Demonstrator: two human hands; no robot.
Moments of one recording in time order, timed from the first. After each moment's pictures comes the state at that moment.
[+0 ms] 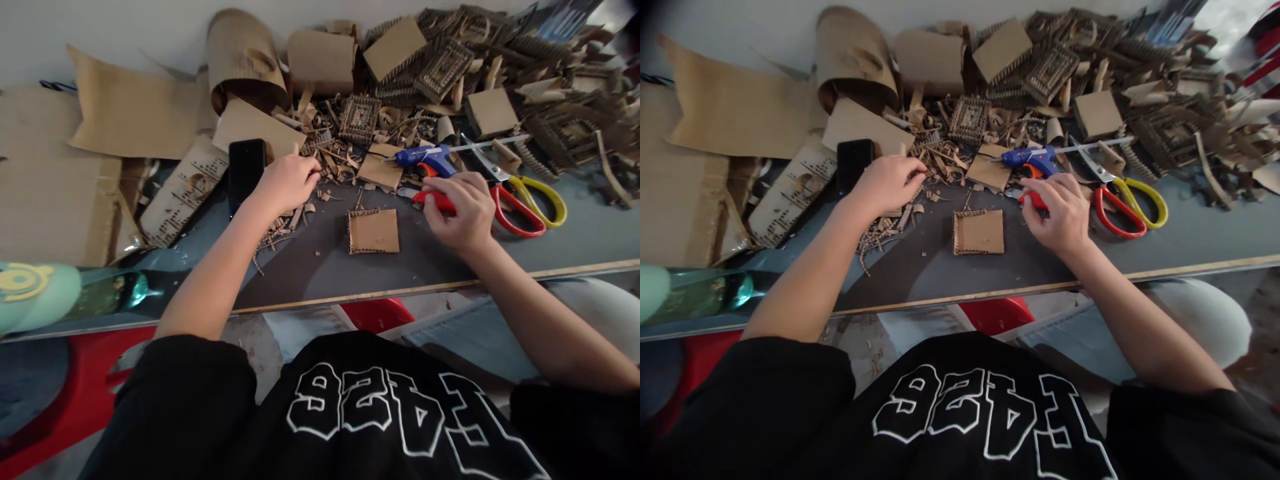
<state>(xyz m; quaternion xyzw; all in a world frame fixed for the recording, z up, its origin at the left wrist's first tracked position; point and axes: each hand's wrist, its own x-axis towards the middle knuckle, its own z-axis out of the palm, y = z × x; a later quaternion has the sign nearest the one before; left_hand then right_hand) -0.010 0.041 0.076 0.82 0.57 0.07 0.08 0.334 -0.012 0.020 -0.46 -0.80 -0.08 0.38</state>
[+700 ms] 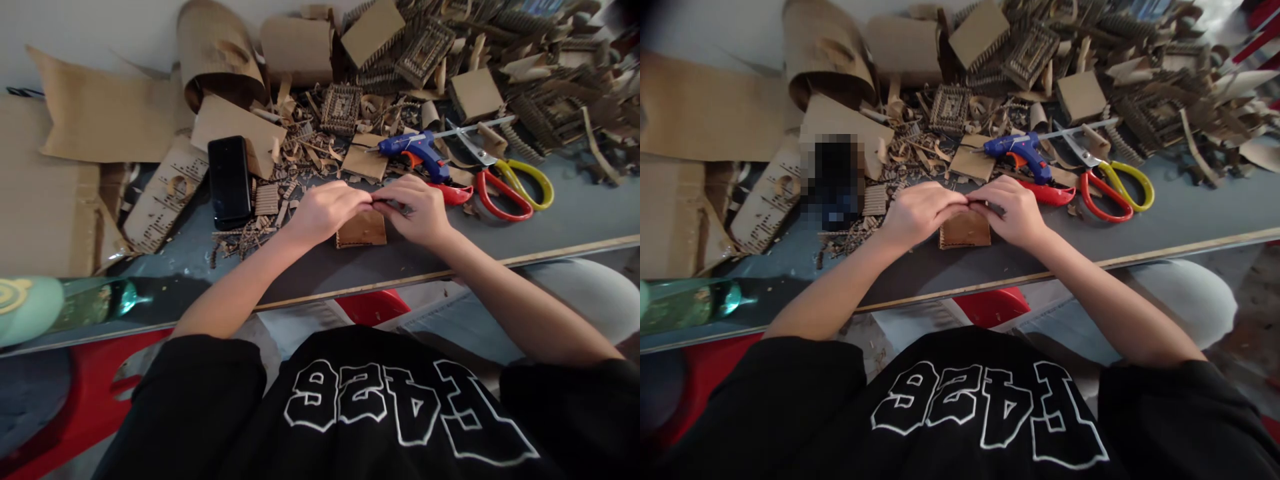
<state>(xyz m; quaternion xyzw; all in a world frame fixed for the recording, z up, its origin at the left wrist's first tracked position) 0.053 -0.005 0.044 0.91 0.29 0.31 0.02 0.295 -0.015 0.024 -0.38 -0.83 0.12 0.40</state>
